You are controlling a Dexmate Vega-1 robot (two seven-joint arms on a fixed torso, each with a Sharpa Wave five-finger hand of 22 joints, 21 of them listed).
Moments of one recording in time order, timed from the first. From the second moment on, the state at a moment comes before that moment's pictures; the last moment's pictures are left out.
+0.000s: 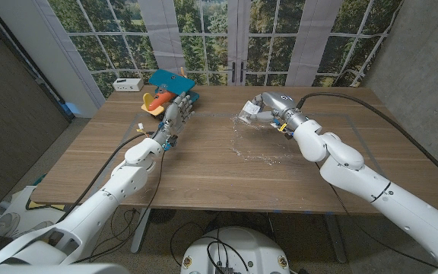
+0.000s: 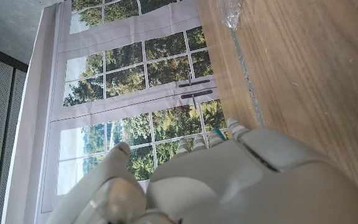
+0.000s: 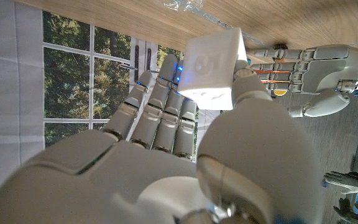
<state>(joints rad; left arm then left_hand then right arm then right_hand) 0.85 0.53 0.40 -1.34 -0.71 -0.27 -0.19 0.05 0.08 0.43 0.13 0.23 -0.17 0.01 0.18 0.17 -0.17 0.03 0.20 0.18 -0.17 0.06 0.18 0.17 -0.16 0.15 0.22 0.19 -0.87 -0.74 -0.57 -2.00 -0.58 -0.27 -0.06 0.92 0.01 0.32 -0.15 0.27 0.83 0.05 0.37 0.23 0.87 0.01 0.66 0.28 0.81 -0.09 0.49 0.50 0.51 0.04 0.26 0.19</state>
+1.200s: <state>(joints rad) 0.86 0.53 0.39 -1.36 -0.71 -0.26 -0.17 0.05 0.08 0.42 0.13 0.23 -0.17 0.01 0.18 0.17 -0.17 0.03 0.20 0.18 -0.17 0.06 0.18 0.17 -0.16 0.15 0.22 0.19 -0.77 -0.77 -0.66 -1.87 -0.50 -0.38 -0.05 0.92 0.02 0.32 -0.15 0.27 0.84 0.06 0.38 0.22 0.87 0.01 0.68 0.28 0.82 -0.09 0.48 0.51 0.51 0.04 0.26 0.19</state>
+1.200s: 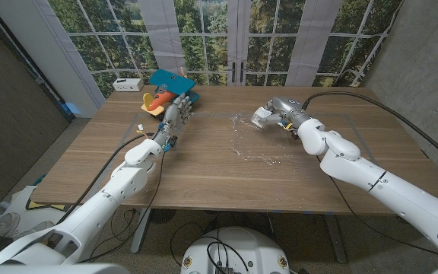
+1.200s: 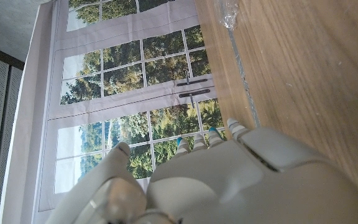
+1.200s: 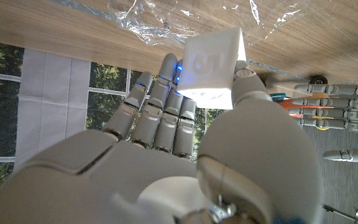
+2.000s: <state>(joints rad) 0.88 0.54 0.39 -1.38 -0.73 -0.25 -0.16 0.05 0.08 0.42 0.13 0.23 -0.17 0.01 0.18 0.17 -0.17 0.03 0.20 0.18 -0.17 0.06 0.18 0.17 -0.16 0.15 0.22 0.19 -0.71 -0.78 -0.76 -1.84 -0.64 -0.45 0.01 0.92 0.01 0.32 -0.15 0.27 0.85 0.07 0.38 0.22 0.88 0.01 0.69 0.29 0.84 -0.10 0.47 0.51 0.51 0.04 0.26 0.19</state>
